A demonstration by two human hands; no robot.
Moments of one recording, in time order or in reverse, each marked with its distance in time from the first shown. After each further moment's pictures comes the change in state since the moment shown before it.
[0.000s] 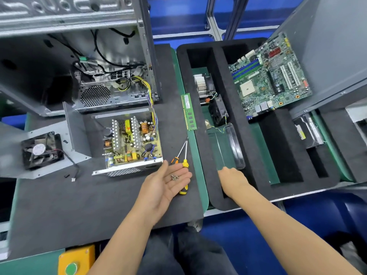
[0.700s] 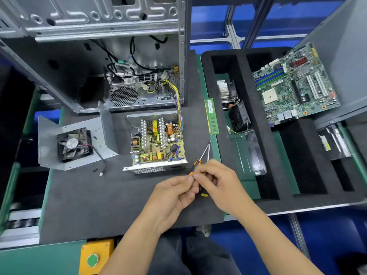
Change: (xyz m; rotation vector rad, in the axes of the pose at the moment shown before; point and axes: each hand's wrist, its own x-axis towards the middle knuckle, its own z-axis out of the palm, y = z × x) left_hand -0.027 0.012 -0.029 0.091 -0.045 0.012; right_hand -0.063 -0.087 -0.072 1.159 0.479 -0.429
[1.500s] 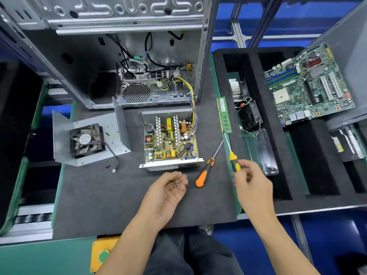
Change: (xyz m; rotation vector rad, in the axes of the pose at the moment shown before) left_hand 0.000 0.021 -0.042 -0.300 0.136 -0.016; right_hand -0.016 0.018 0.007 -0.070 0.490 0.434
